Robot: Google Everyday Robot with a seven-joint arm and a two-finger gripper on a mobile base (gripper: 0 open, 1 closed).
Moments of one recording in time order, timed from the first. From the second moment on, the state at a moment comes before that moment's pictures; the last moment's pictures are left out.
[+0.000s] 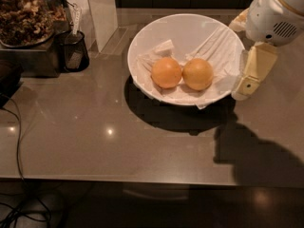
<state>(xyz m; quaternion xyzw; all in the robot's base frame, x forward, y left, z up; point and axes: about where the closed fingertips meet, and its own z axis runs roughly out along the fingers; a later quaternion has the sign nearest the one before) 0.498 -0.185 0.972 -0.63 0.75 0.01 0.20</state>
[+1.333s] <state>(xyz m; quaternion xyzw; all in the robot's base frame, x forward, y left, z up) 0.542 -0.198 0.952 -0.58 0.77 0.07 0.25</state>
